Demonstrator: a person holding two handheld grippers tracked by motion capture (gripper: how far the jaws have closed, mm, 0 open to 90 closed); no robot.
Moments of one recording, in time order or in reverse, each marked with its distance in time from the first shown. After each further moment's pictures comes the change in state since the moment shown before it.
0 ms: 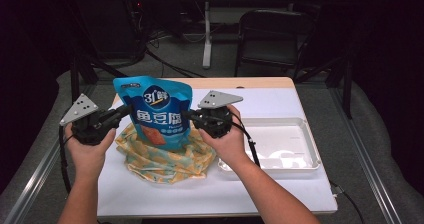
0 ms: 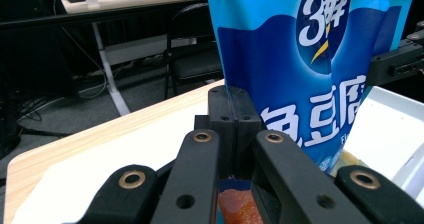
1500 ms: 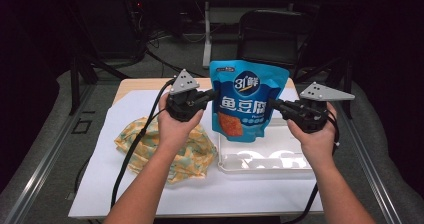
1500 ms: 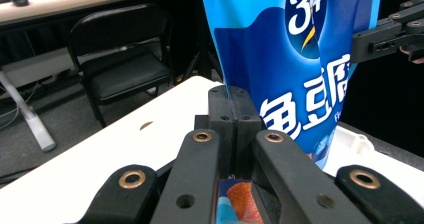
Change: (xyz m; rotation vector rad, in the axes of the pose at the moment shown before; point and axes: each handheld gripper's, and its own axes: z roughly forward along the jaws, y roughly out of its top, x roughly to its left) left arm -0.128 0.068 0.144 0.066 -0.221 0.081; right arm -0.098 -0.033 -0.168 -0.027 -0.244 0.104
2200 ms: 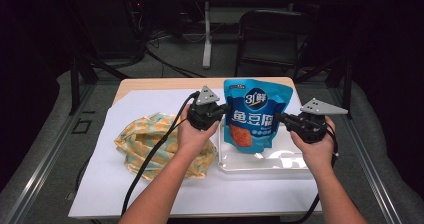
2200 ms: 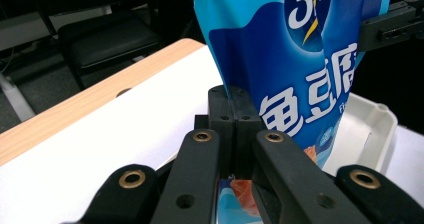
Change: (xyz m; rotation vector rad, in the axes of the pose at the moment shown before) left arm -0.009 -0.041 0.059 0.115 -0.020 -0.009; right arm -0.027 -0.060 0.010 0.086 -0.073 0.040
